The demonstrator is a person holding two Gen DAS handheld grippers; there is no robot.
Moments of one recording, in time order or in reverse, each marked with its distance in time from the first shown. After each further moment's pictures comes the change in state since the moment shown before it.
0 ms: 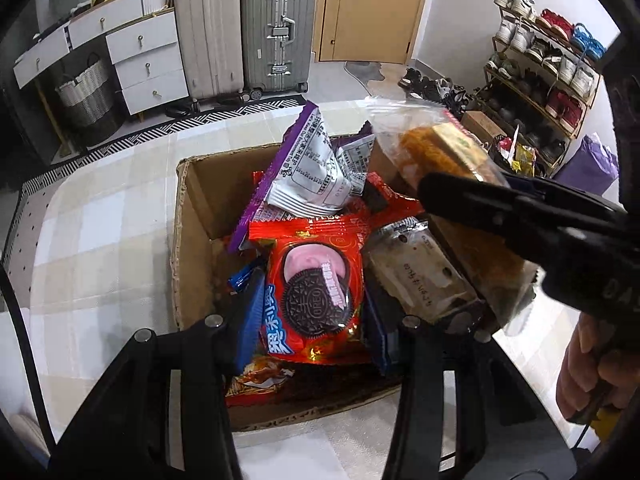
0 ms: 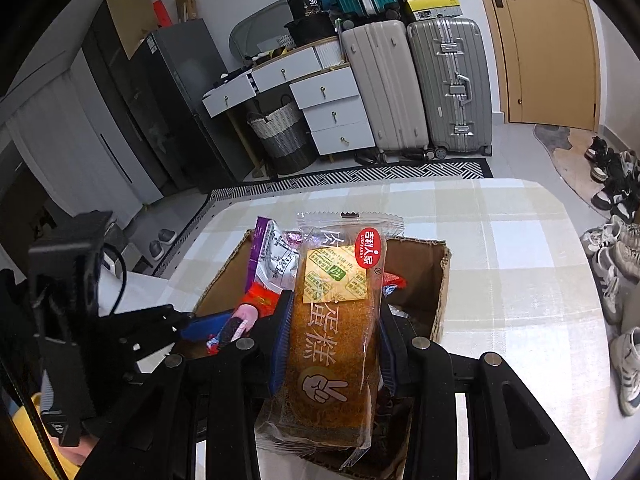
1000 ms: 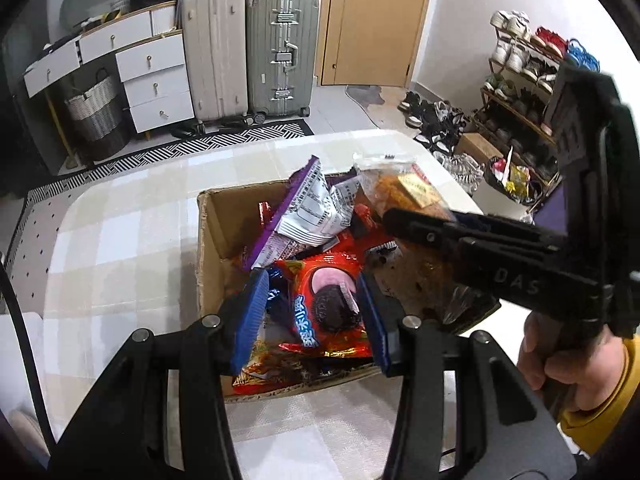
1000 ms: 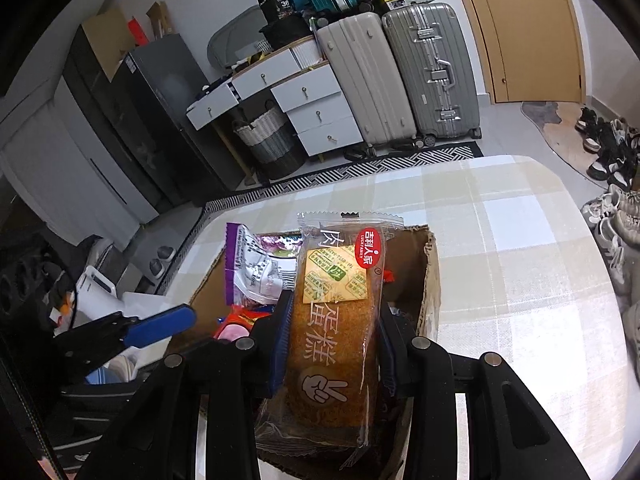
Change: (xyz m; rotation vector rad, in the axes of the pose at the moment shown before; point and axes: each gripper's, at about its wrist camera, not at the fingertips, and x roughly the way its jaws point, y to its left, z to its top) left arm -0.066 -0.012 -0.006 -0.026 -0.096 0.000; right arm 0.012 -0.017 -0.005 0.109 0.001 0.000
